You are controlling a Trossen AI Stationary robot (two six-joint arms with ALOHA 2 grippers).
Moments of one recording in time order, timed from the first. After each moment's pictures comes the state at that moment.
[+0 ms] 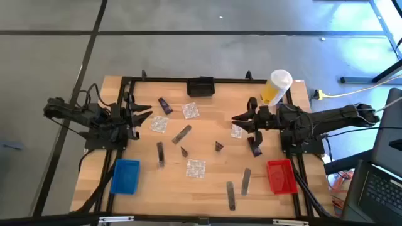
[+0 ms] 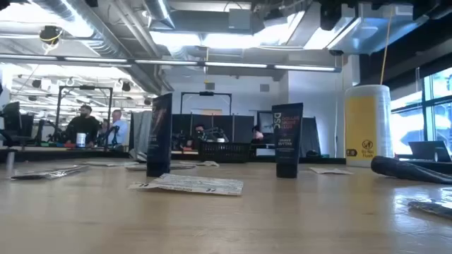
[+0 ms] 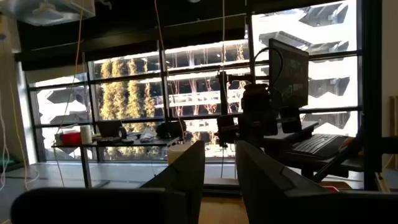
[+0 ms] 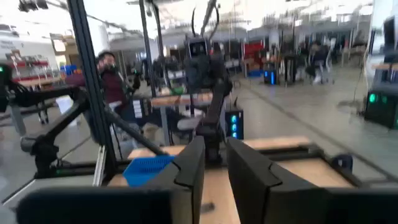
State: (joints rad) left arm -0.30 0.40 0.42 0.31 -0.53 0.22; right arm 0.10 0.92 0.56 0.44 0.07 0.11
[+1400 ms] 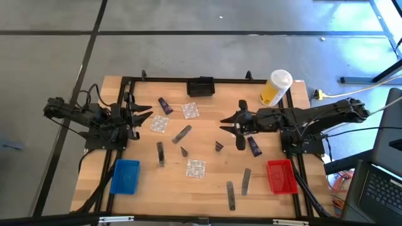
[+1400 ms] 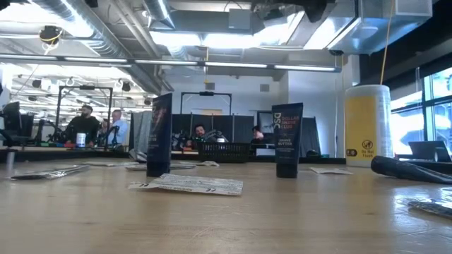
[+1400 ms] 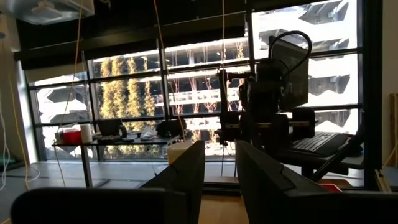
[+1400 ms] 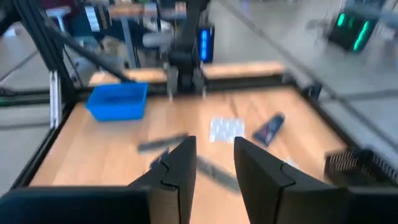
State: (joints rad) left arm -0.30 0.40 0.42 0.30 -0.53 0.22; right arm 0.20 1.17 0.97 -0.16 0.27 0.15
